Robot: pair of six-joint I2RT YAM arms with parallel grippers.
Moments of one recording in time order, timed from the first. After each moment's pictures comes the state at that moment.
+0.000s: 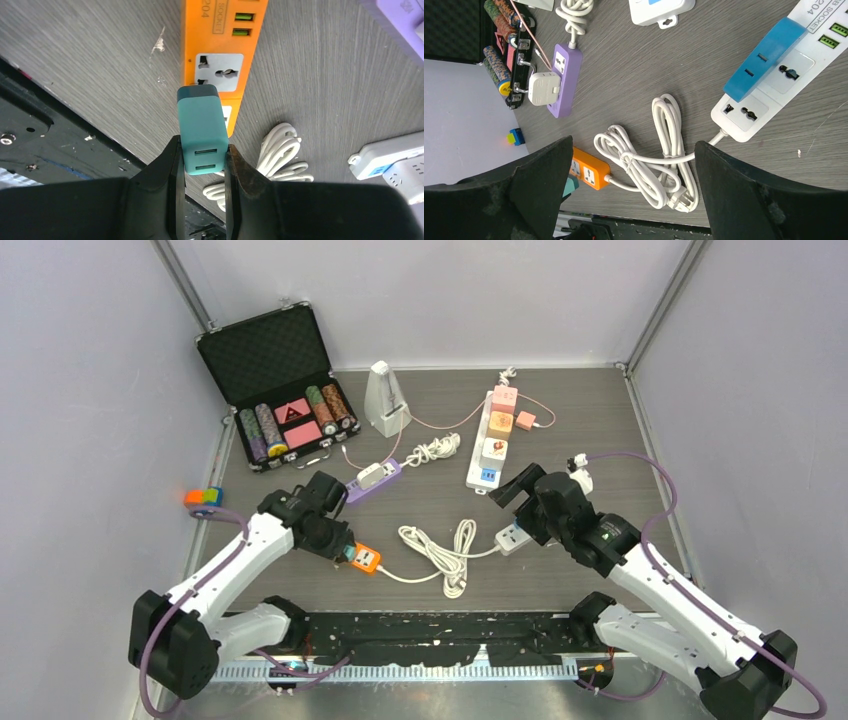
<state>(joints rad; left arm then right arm) -0.48 1.10 0.79 -1.07 -0.07 -1.70 0.64 0.82 0.73 -0.60 0.25 1.23</state>
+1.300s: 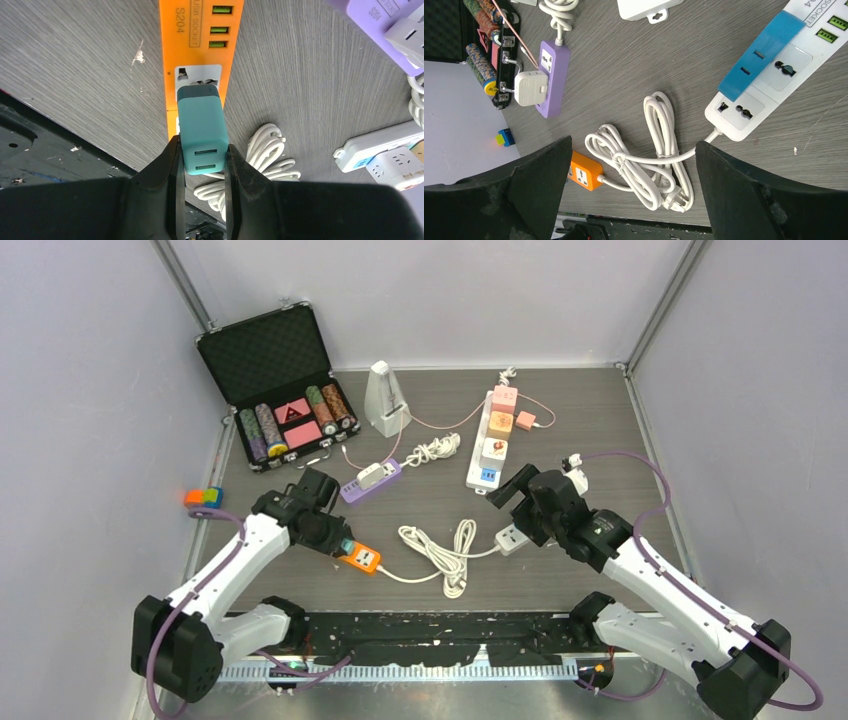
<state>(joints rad) -0.40 1.08 0.77 -0.98 -0.03 -1.60 0.64 0.87 0.73 -0.60 0.24 1.23</state>
